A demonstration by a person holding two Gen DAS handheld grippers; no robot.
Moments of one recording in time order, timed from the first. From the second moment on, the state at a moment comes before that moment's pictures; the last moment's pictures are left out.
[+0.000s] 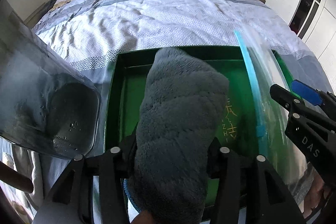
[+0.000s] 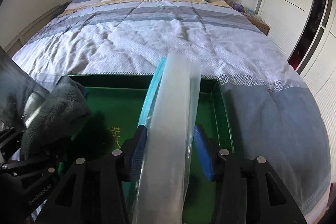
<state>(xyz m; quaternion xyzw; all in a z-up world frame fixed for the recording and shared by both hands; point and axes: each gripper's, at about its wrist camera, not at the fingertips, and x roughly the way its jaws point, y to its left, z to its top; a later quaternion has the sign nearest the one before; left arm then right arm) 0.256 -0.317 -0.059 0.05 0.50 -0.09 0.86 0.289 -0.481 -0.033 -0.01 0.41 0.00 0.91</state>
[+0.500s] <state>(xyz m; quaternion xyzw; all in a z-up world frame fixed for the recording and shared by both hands) 0.248 -0.317 -0.031 0.04 0.47 -0.09 0.88 0.258 -0.486 -0.002 -0.01 0.38 0.00 0.93</state>
